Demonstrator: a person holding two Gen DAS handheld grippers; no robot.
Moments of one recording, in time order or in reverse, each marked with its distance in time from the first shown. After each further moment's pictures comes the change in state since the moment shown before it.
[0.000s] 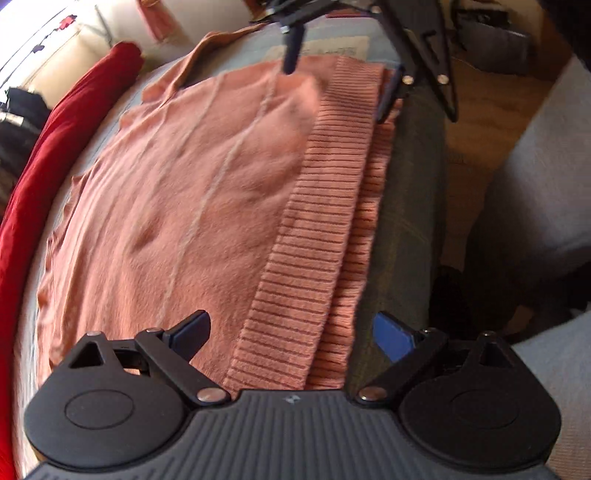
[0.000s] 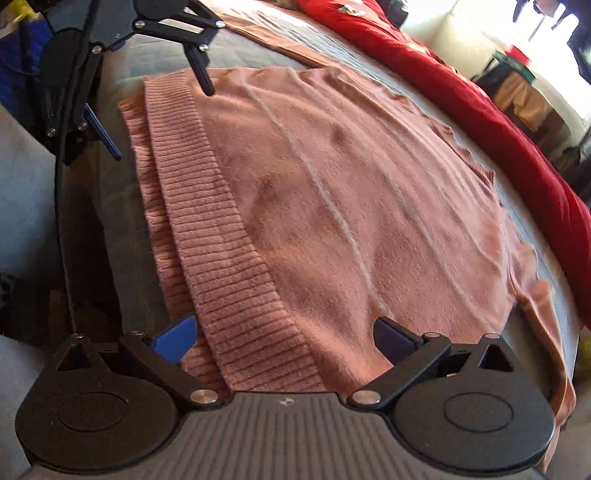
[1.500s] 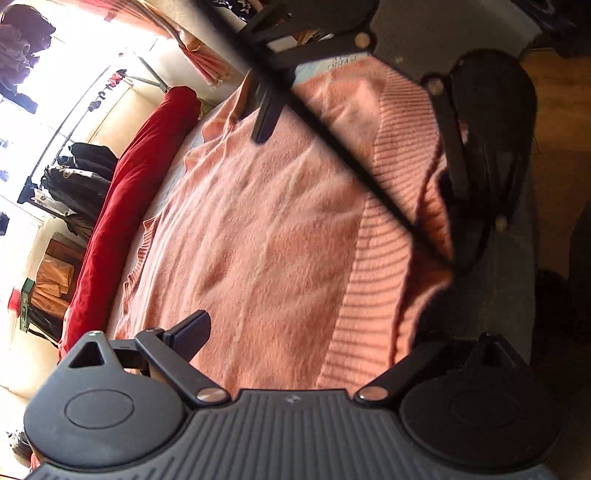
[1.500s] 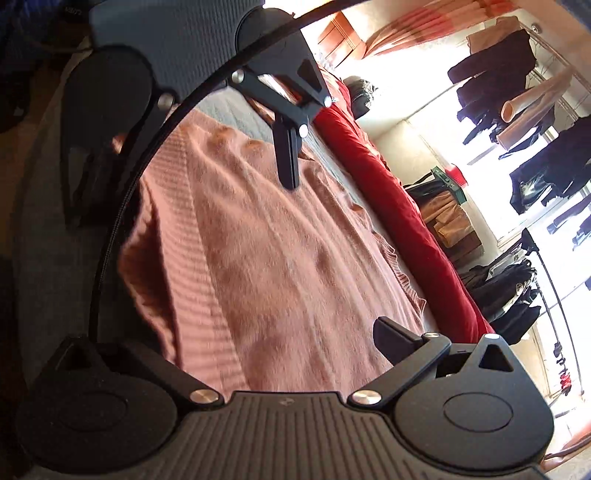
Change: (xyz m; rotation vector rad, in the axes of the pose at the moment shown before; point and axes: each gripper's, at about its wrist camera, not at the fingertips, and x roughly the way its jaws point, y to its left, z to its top) left arm 0.038 0.003 0.011 0.082 -0.106 0.330; right arm 0.065 0.067 0.079 -0.200 -0.184 -0.441
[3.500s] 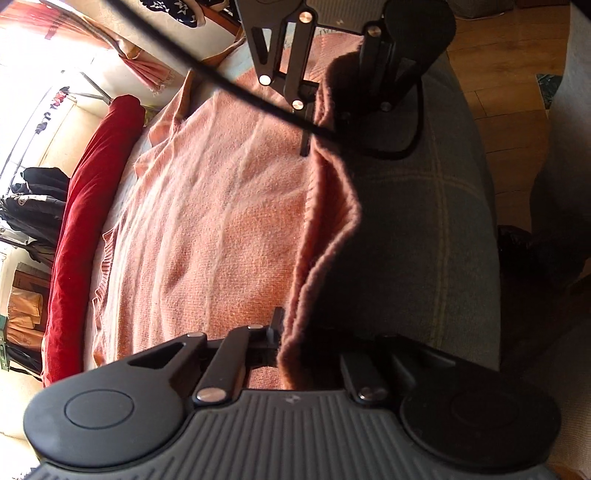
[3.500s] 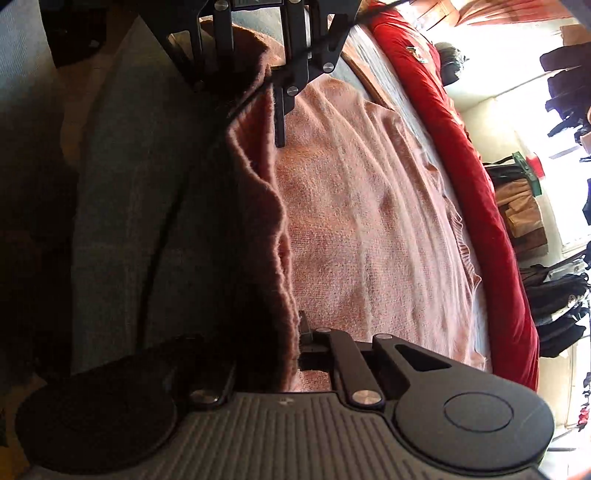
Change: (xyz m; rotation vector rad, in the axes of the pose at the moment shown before) left arm -0.010 0.002 -0.014 0.160 0.021 -0.150; right arm -0.015 -0.001 -0.024 -0.193 0.177 0.249
